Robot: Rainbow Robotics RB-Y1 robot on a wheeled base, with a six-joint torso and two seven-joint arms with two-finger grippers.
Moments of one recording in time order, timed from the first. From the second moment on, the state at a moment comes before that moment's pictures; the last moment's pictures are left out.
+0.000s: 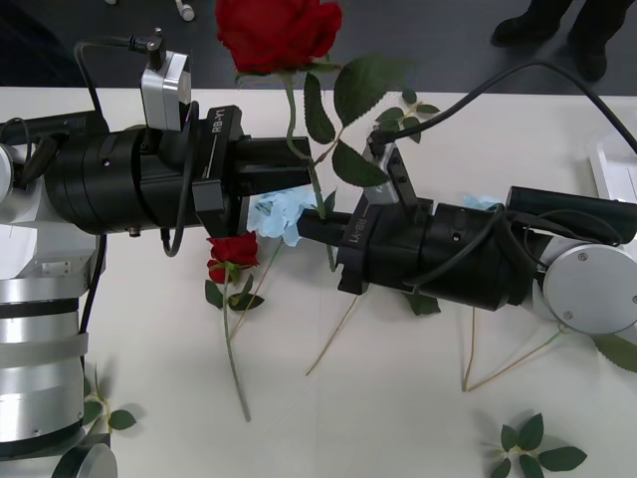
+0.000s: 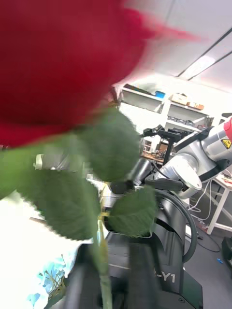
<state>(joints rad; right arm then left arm) -0.49 -0.95 0.81 -2.09 -1.75 0.21 2.33 -0.39 0.12 0.21 -1.80 1.81 1.54 -2.61</state>
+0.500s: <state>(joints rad) -0.49 -0.97 0.81 -2.09 -1.82 0.21 2.33 -0.39 0.12 0.21 -1.80 1.81 1.54 -2.61</state>
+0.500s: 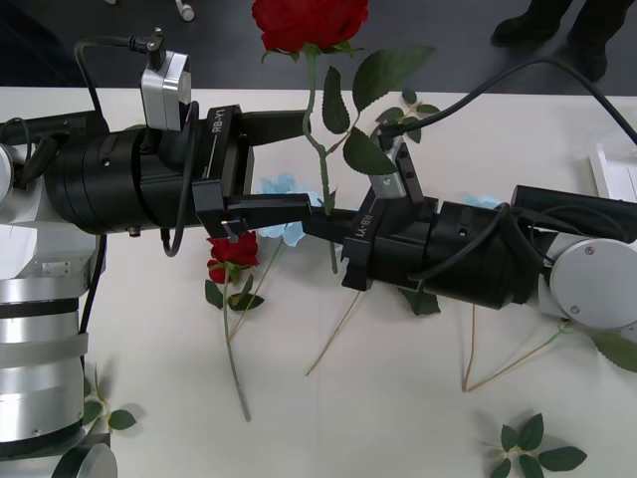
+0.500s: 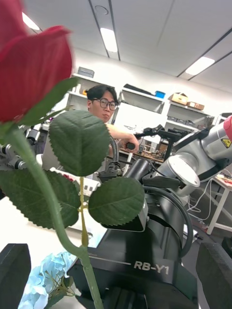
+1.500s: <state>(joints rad) -0.15 -1.06 -0.35 -1.81 -1.95 1.48 2.27 -0.29 0.40 0.30 -1.89 1.58 1.50 -2.05</state>
